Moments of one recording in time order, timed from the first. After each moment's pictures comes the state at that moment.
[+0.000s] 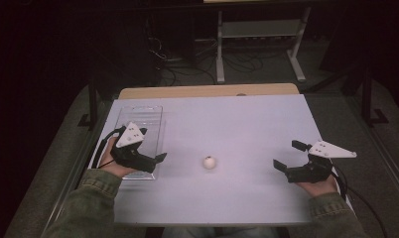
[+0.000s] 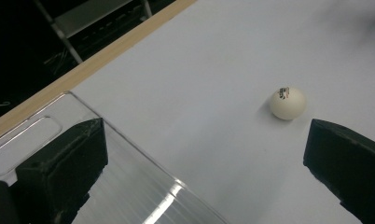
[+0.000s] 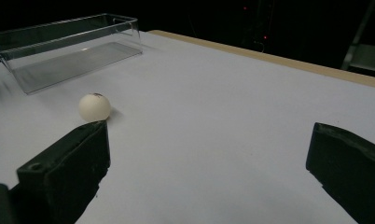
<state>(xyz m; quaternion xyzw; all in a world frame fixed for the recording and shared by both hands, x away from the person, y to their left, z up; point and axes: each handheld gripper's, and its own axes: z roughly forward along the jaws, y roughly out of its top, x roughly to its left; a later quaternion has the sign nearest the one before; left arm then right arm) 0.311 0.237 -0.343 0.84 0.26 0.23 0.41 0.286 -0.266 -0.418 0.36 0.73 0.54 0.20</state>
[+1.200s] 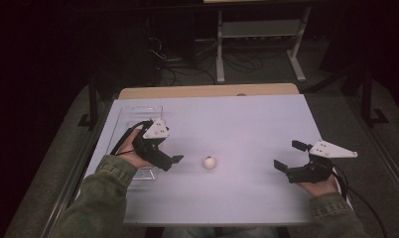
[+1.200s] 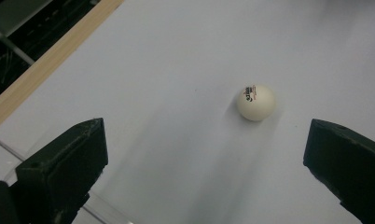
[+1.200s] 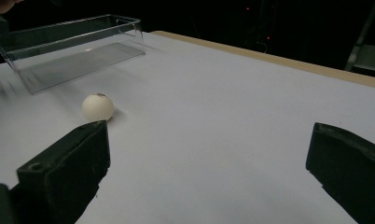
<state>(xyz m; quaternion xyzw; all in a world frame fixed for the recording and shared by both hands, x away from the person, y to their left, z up) 0.336 0.190 -0.341 0.90 0.18 0.17 0.36 0.286 -0.267 -0.417 0.35 0.73 0.55 0.20</state>
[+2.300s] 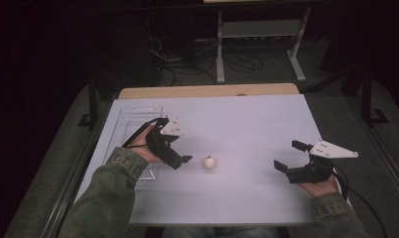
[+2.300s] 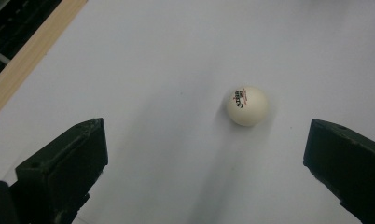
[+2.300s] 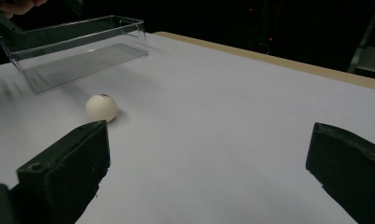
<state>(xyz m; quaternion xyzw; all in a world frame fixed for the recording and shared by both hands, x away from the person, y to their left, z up) 0.350 0.160 -0.344 0.92 0.15 0.15 0.32 0.285 -0.267 -0.416 0.35 0.73 0.55 0.20</state>
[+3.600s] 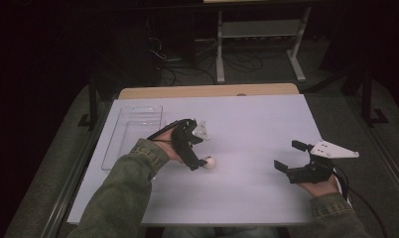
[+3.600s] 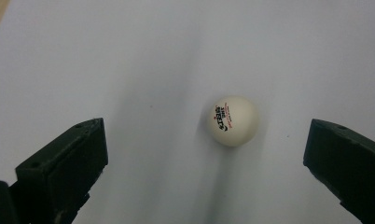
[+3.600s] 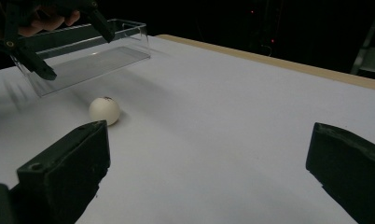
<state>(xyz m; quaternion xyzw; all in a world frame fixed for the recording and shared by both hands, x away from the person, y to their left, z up) 0.366 0.103 -0.363 0.96 0.08 0.12 0.24 0.284 -0.268 -0.415 0.35 0.73 0.55 0.19</state>
